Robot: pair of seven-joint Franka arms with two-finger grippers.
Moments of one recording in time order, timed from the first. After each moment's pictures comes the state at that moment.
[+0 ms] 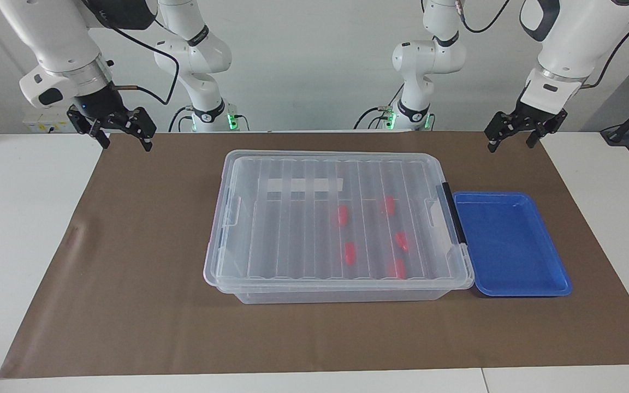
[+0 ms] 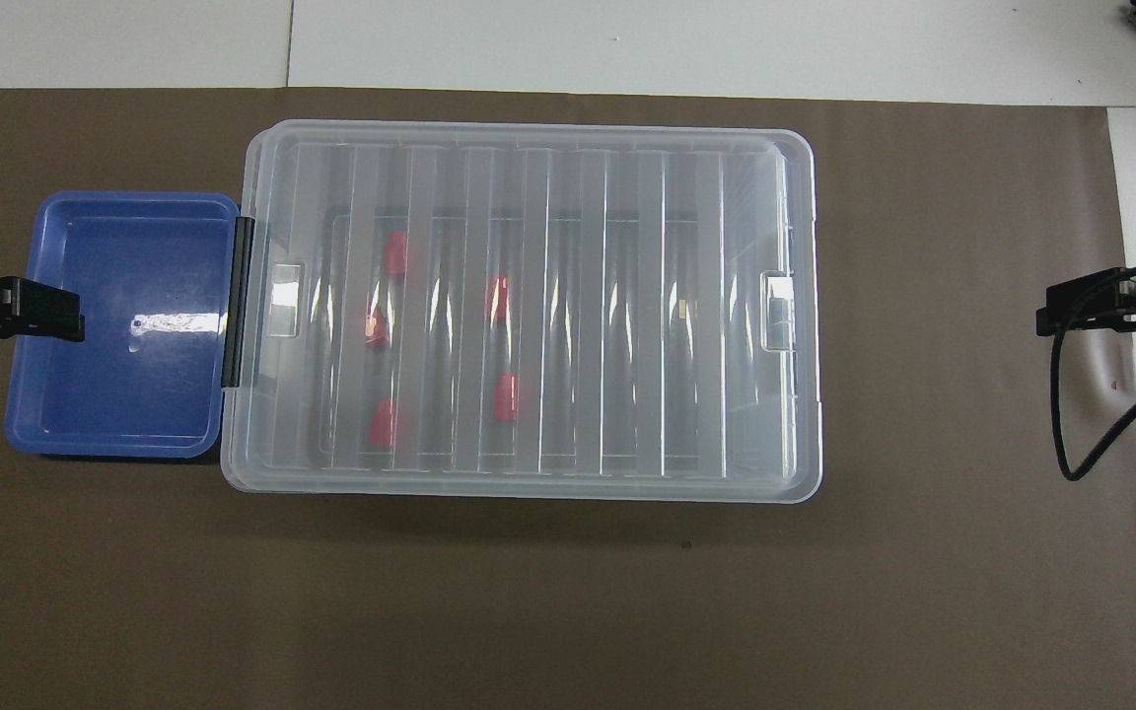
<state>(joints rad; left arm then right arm) -0.07 -0.06 0.02 -1.66 0.04 1.61 -0.08 -0.02 -0.02 -0.01 -1.58 0.00 1.55 0.09</state>
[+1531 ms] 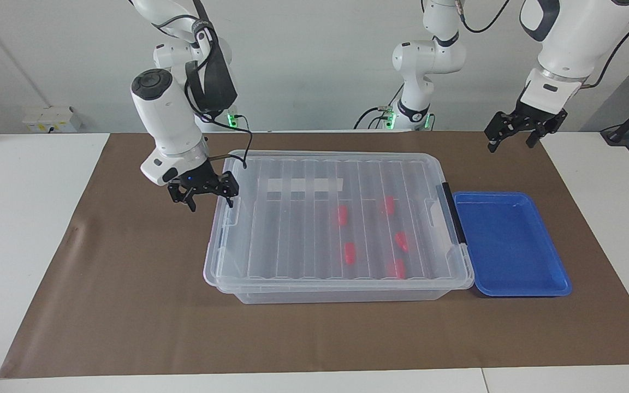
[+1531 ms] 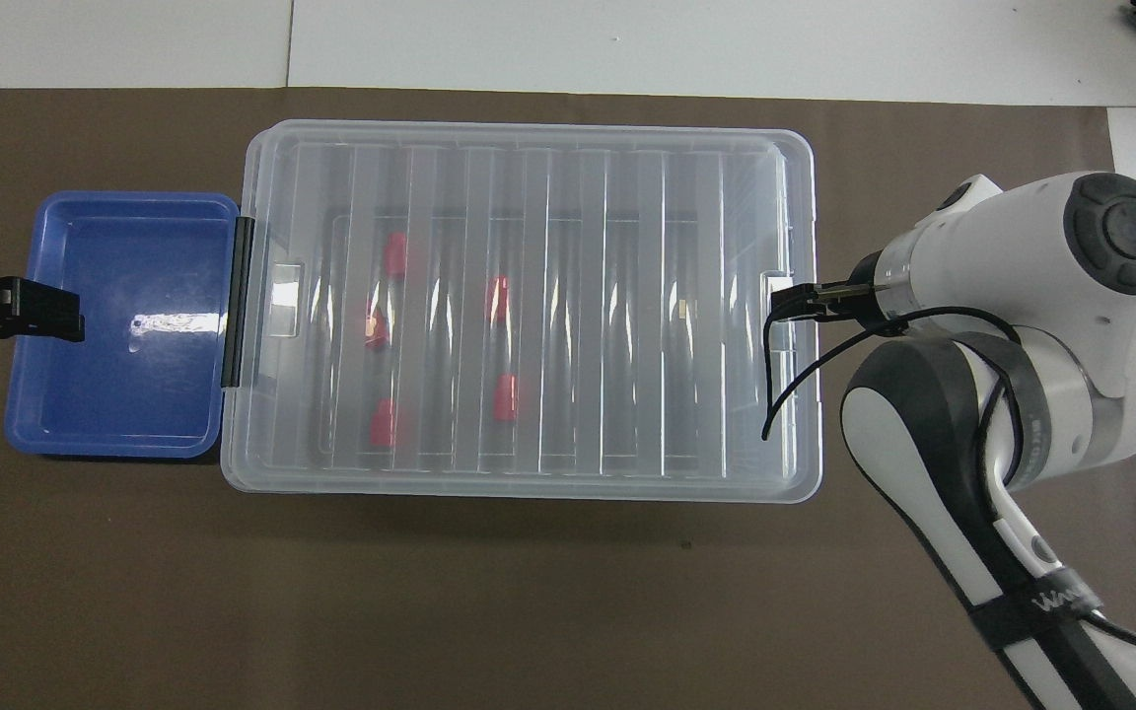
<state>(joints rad) -0.07 -0.06 0.02 -1.66 0.04 1.61 -0.08 0.19 0.09 0.00 -1.90 0.07 2.11 0.13</state>
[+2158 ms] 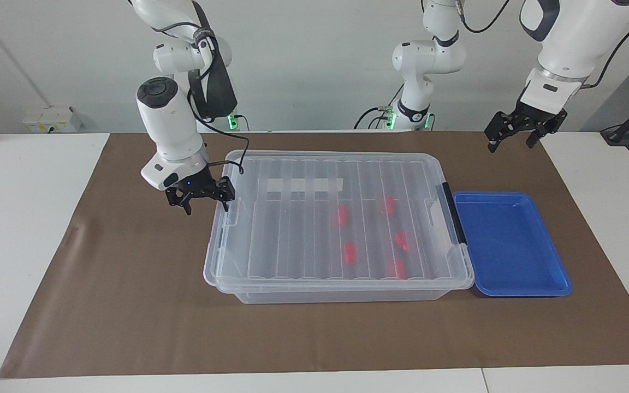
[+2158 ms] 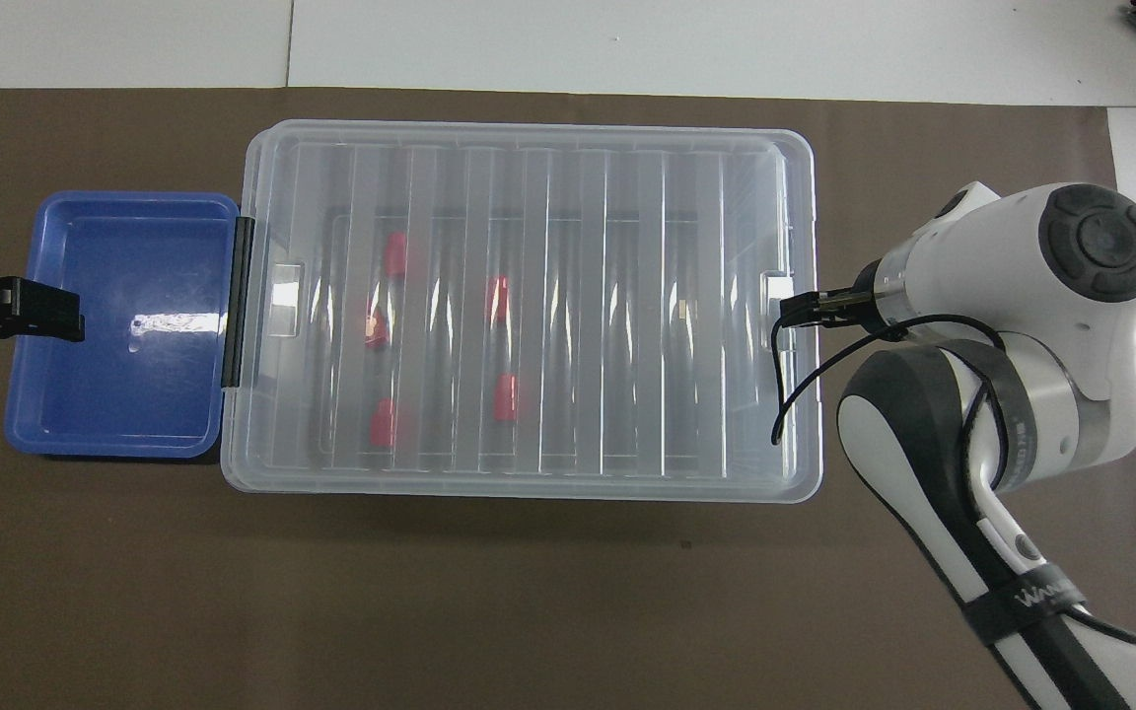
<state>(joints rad) -0.07 -0.06 0.02 -1.66 0.04 1.61 -0.08 0.19 0.10 0.00 -1.92 0.00 2.11 0.13</state>
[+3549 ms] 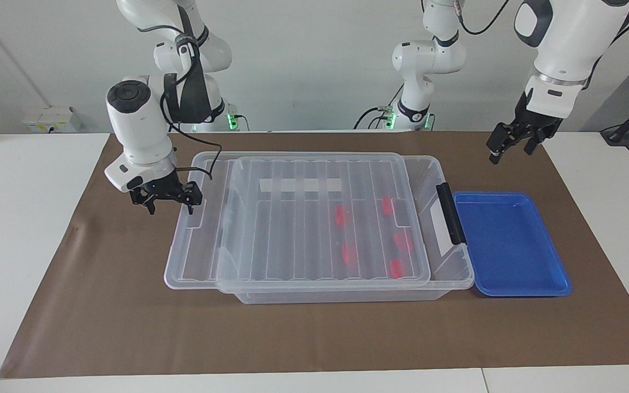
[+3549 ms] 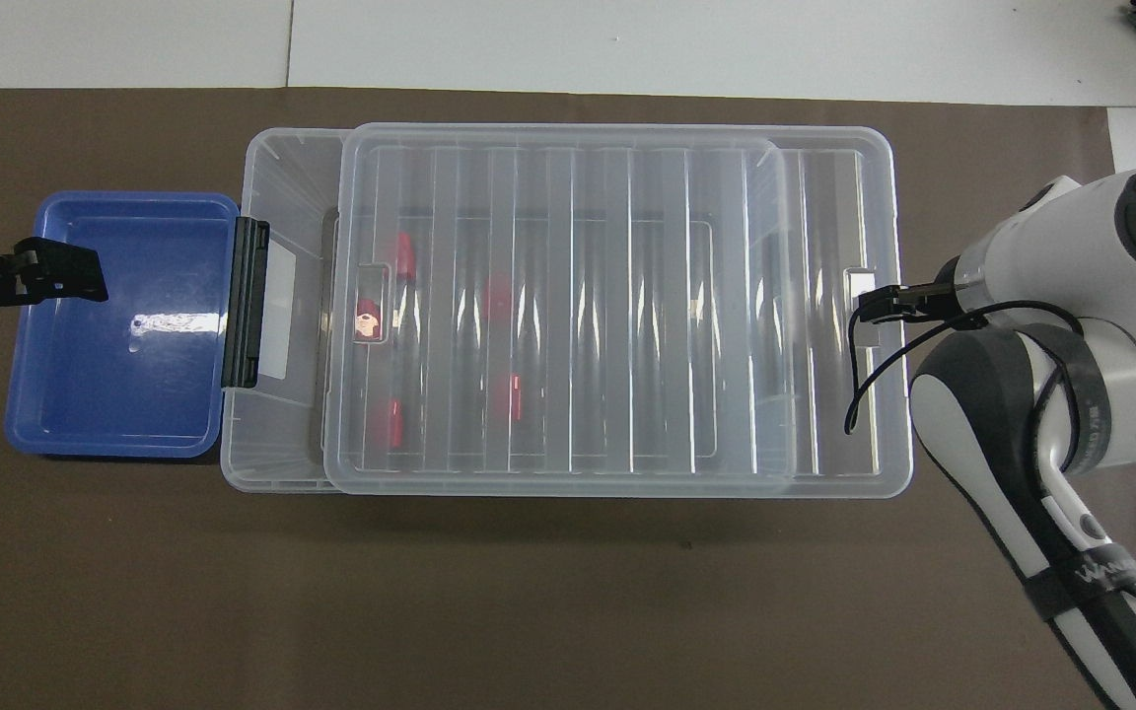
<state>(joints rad) -0.10 -0.06 0.02 -1.71 0.04 1.75 -0.30 0.08 0.09 0.00 -1.91 -0.11 2.06 0.13</state>
